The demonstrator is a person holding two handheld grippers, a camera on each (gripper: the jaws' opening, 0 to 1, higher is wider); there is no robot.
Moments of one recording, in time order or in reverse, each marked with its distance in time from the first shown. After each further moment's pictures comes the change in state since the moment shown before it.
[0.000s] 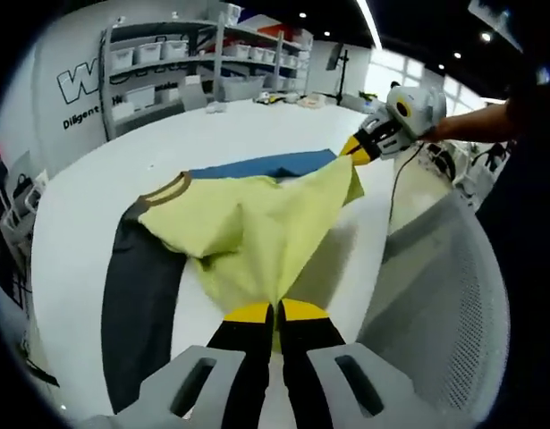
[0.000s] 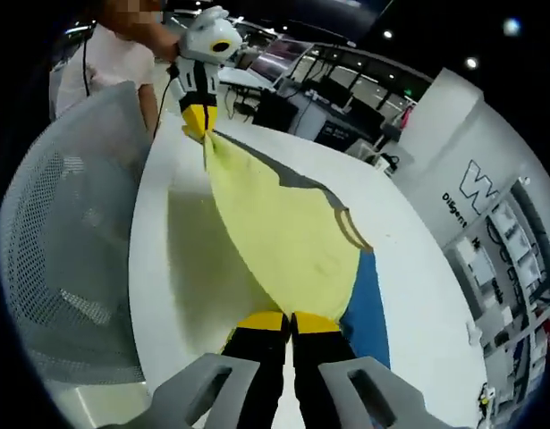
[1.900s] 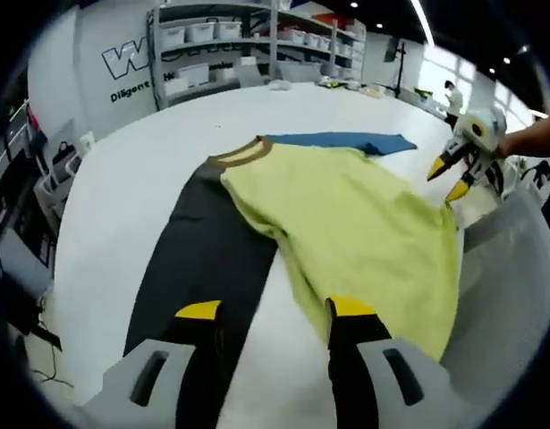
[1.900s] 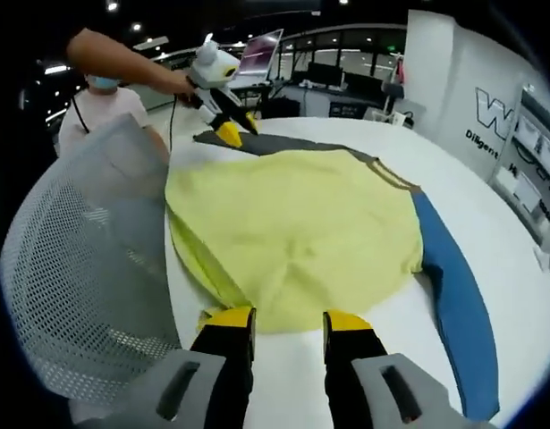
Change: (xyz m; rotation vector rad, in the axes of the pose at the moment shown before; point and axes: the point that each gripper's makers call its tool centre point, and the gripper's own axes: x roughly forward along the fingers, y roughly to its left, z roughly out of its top) left arm 0.032 0.109 -0.047 -0.151 0.025 0.253; right arm 0.018 0.050 -0.047 0.353 -0.031 0.194
